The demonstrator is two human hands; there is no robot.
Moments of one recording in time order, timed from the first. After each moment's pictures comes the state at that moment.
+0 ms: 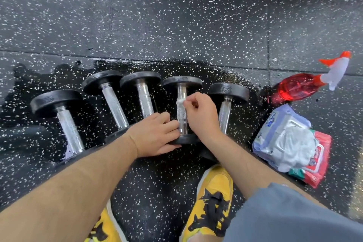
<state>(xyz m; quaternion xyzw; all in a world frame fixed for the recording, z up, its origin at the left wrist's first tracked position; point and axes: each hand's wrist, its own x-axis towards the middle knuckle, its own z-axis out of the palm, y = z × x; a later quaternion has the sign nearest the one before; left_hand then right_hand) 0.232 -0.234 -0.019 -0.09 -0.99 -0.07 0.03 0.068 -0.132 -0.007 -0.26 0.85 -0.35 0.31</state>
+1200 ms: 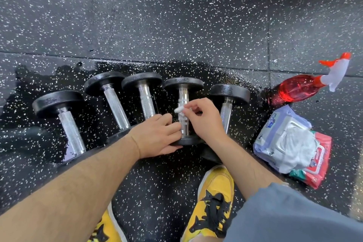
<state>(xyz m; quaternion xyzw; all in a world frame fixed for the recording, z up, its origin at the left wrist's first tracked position) 0.232 -0.233 -0.022 -0.10 -0.99 -0.05 0.05 0.066 -0.118 -0.004 -0.26 0.82 -0.36 0.36</state>
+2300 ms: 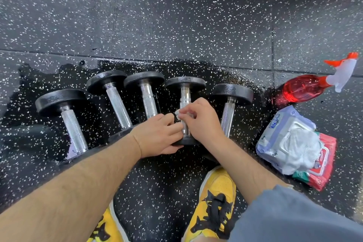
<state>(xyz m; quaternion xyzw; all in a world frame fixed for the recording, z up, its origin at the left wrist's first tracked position) 0.230 -0.234 -0.023 -0.11 -0.99 -0.04 0.05 0.075 -0.126 0.001 -0.32 0.82 -0.29 0.37</state>
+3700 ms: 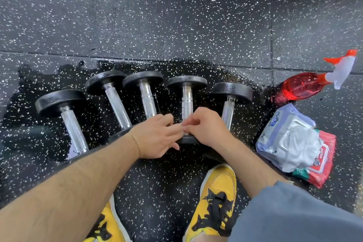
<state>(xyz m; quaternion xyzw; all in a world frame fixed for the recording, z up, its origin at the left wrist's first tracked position) 0.236 -0.235 -0.017 -0.12 -0.99 -0.07 0.02 0.065 -0.109 0.015 -0.35 0.81 -0.19 0.44</state>
